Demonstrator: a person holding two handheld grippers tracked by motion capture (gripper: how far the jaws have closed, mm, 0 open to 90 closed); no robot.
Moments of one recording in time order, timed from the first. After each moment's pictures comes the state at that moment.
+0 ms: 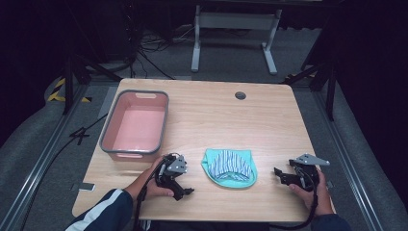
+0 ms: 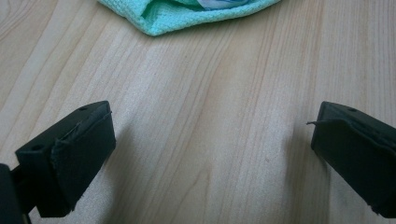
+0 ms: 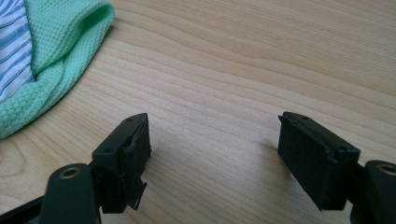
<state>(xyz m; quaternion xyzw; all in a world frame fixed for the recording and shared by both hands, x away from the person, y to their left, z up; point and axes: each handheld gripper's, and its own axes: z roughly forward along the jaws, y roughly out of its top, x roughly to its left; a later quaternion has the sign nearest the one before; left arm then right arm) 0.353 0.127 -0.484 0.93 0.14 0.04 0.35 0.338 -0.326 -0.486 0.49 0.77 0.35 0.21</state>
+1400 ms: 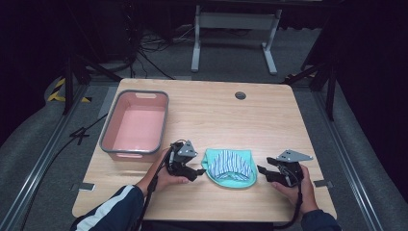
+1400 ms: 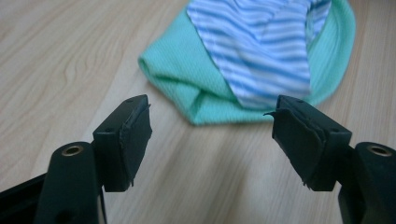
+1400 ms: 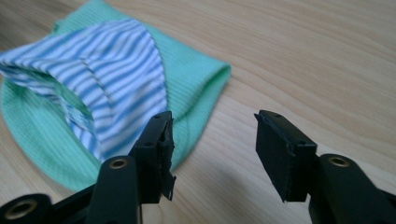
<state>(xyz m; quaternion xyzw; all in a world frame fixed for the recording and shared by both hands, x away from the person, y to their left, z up) 0.379 0.095 -0.452 0.89 0.22 0.06 0.38 0.338 -0.267 -0.459 0.41 0.81 0.39 0.18</state>
